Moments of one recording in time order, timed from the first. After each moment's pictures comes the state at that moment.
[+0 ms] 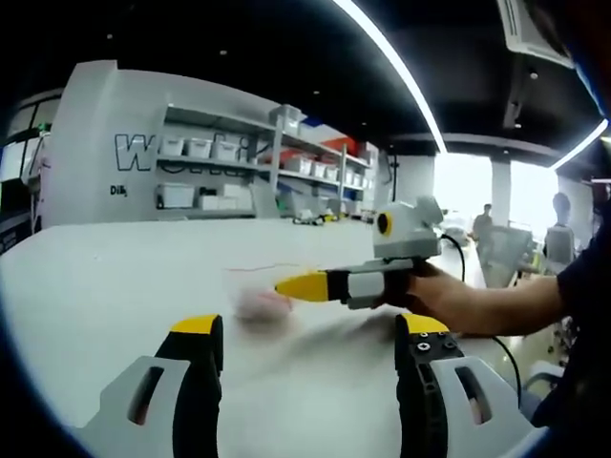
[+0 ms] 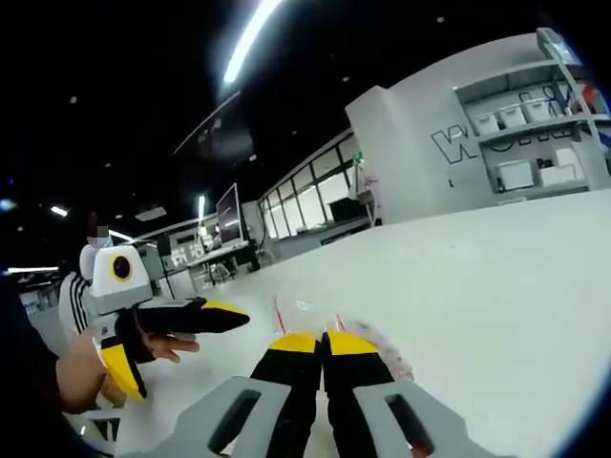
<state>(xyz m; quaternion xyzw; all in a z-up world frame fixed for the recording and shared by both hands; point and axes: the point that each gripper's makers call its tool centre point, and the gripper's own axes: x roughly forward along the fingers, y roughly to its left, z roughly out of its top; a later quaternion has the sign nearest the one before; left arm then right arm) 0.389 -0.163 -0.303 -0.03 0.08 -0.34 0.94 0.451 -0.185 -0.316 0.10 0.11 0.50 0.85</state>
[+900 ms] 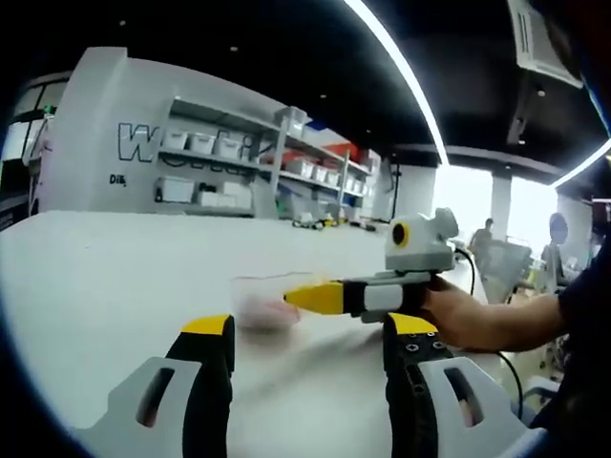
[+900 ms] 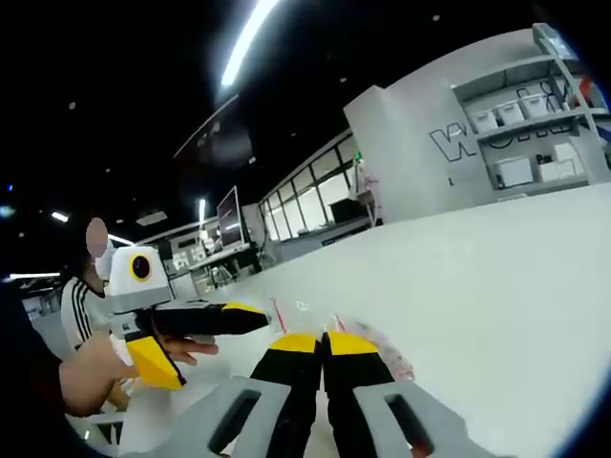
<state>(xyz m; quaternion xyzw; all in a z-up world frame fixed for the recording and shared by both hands) 0.409 -0.167 -0.304 -0.06 0.08 -0.35 0.93 0.452 -0.186 -0.316 0.11 0.11 0.50 0.85</state>
